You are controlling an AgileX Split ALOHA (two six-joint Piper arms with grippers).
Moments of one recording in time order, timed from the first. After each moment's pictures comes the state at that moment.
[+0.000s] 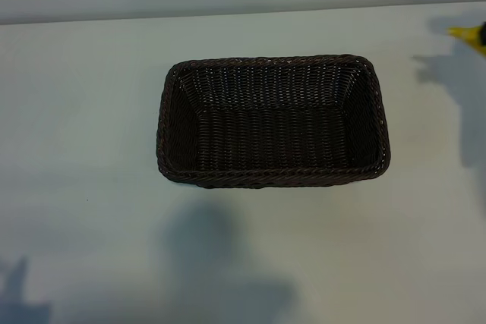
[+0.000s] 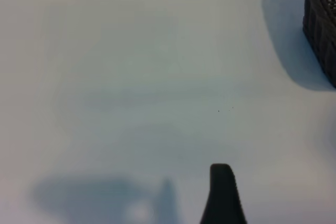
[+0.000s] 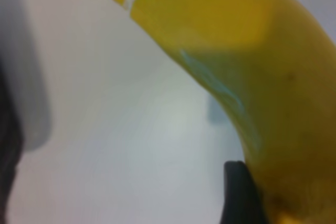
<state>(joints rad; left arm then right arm) 0.05 -0.01 -0.50 -0.09 1.05 0.09 -0.05 1.79 -1.44 0.11 1.21 -0.09</state>
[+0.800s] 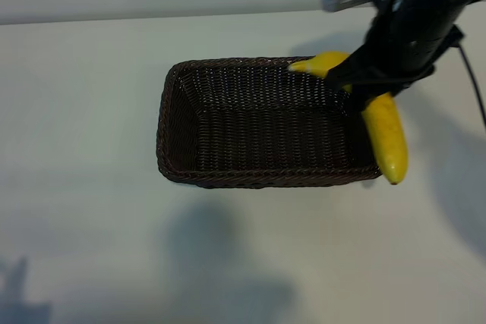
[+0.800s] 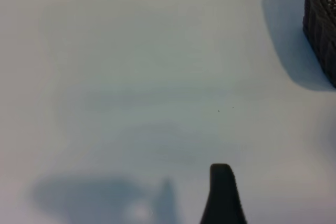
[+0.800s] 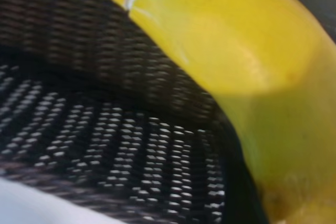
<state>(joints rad) 0.05 -0.01 -0.50 -0.09 1.05 0.09 0.44 1.79 -1.44 0.11 1.11 -0.07</state>
